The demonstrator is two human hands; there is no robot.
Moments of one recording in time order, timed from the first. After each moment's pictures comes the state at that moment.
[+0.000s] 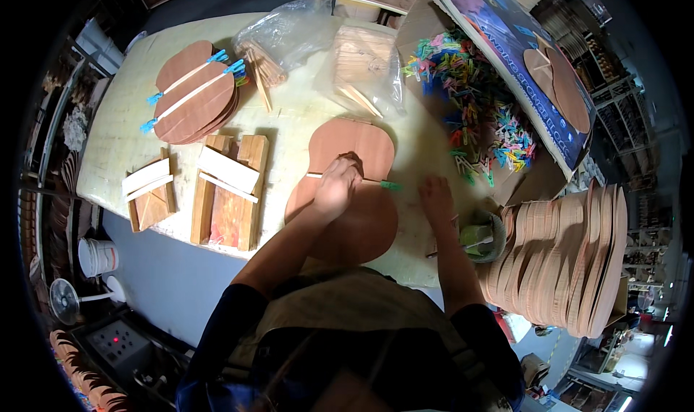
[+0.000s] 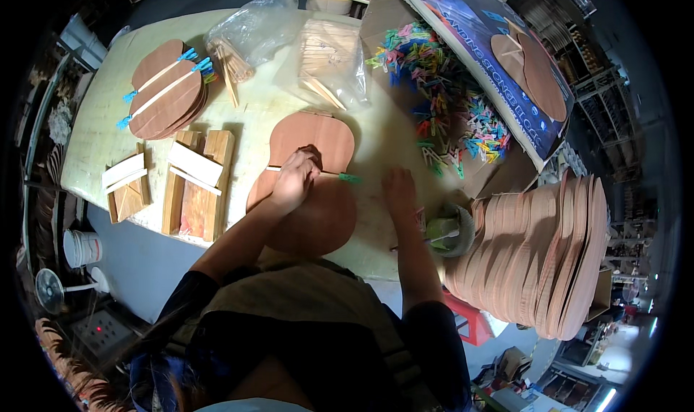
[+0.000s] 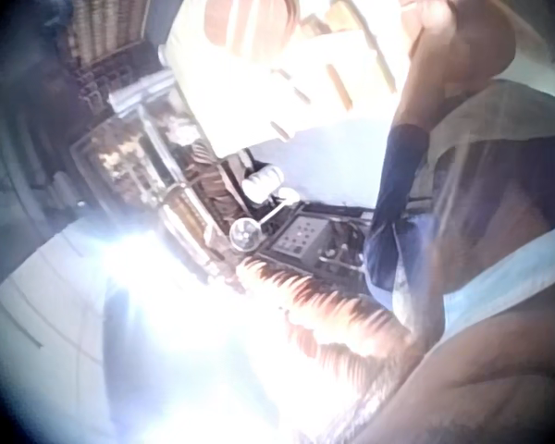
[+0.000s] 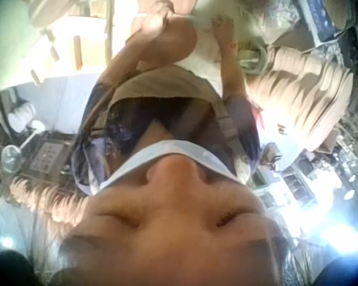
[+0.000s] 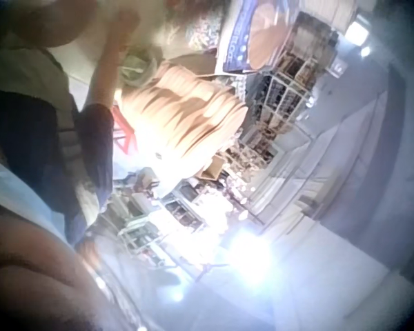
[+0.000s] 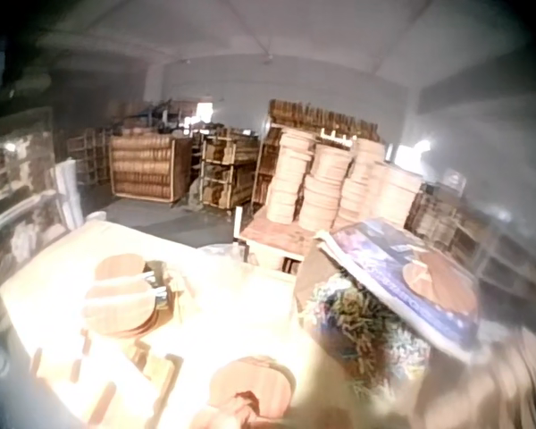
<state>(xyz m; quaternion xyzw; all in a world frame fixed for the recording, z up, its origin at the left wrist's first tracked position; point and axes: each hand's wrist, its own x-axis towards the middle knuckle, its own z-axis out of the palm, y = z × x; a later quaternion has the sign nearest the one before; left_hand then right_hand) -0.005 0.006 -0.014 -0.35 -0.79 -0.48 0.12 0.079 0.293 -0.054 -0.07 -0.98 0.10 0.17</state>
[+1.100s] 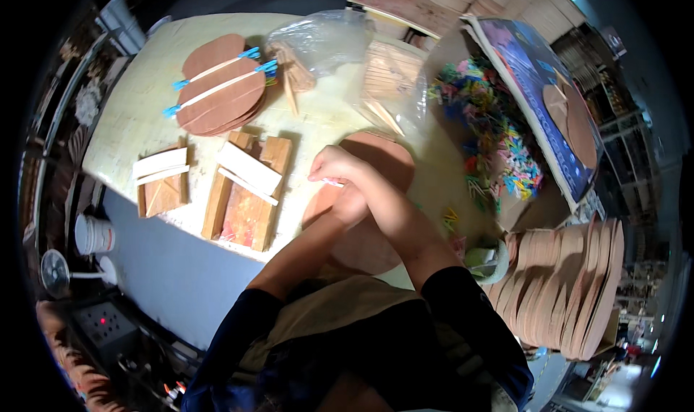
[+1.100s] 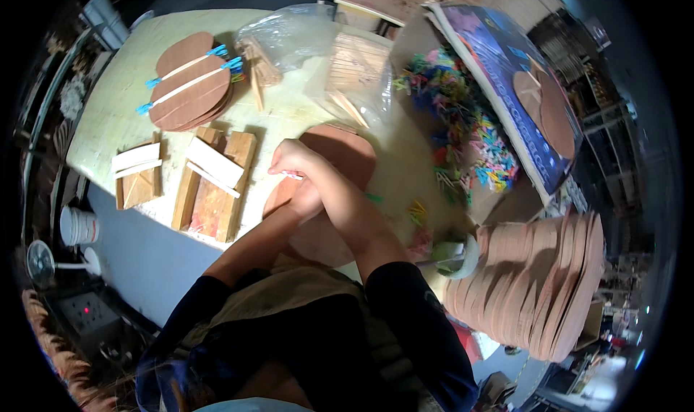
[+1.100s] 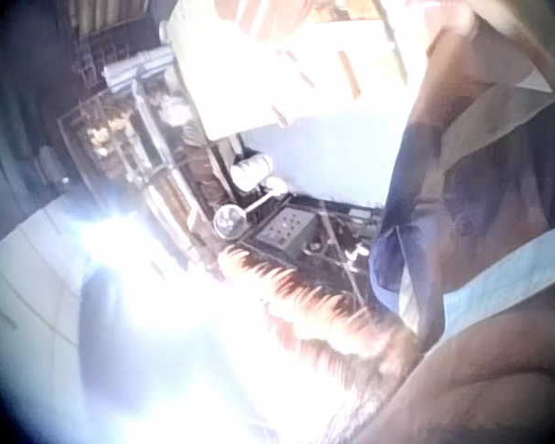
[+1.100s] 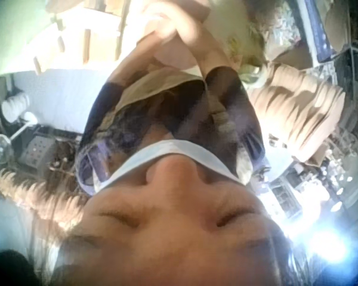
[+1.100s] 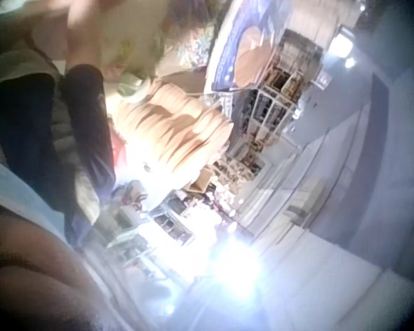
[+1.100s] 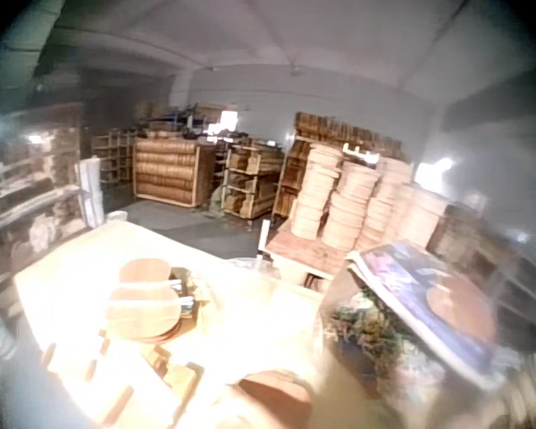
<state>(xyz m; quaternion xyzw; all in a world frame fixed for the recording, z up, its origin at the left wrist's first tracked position) -0.010 0.014 -0.052 -0.17 -0.67 -0.70 -0.16 -0.101 0.050 0.011 0.11 -0.83 0.44 -0.33</state>
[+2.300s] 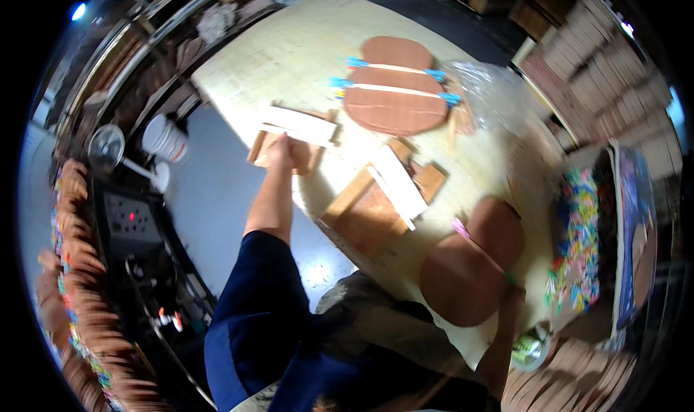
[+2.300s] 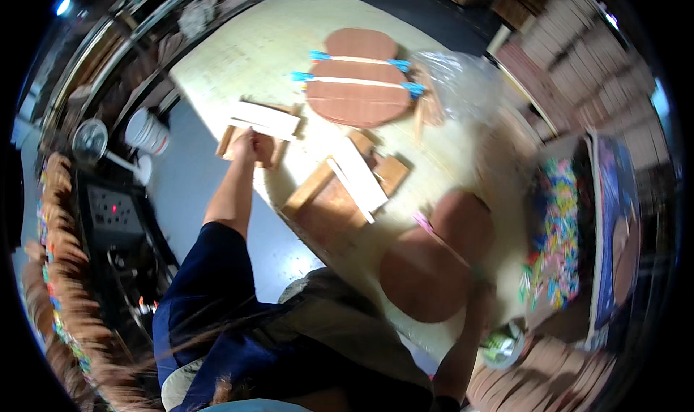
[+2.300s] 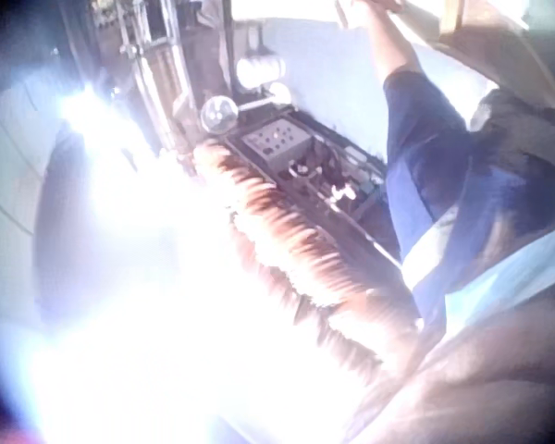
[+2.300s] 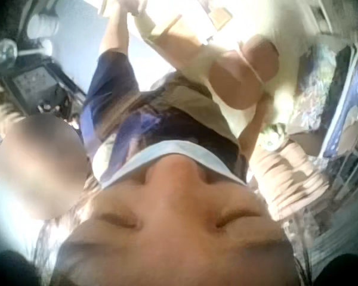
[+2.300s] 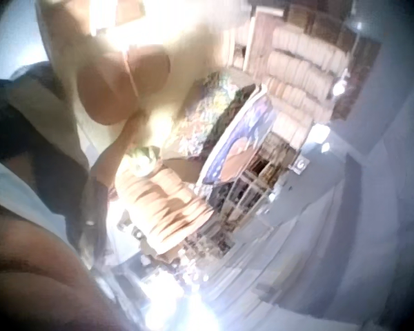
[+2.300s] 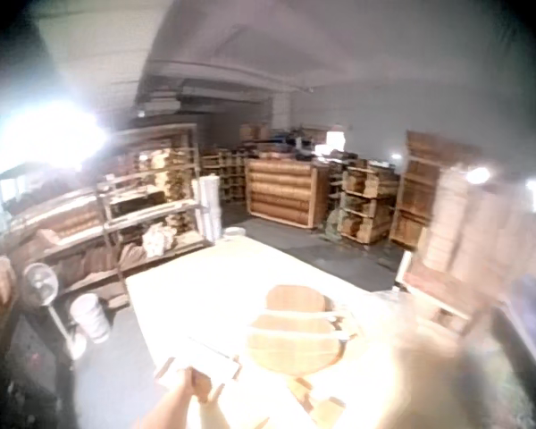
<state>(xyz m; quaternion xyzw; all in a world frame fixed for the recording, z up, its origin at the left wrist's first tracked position) -0.070 -0.530 -0.130 0.45 -0.39 -0.76 0.25 0.082 0.252 -0.061 -0.03 -0.99 0.12 0.04</state>
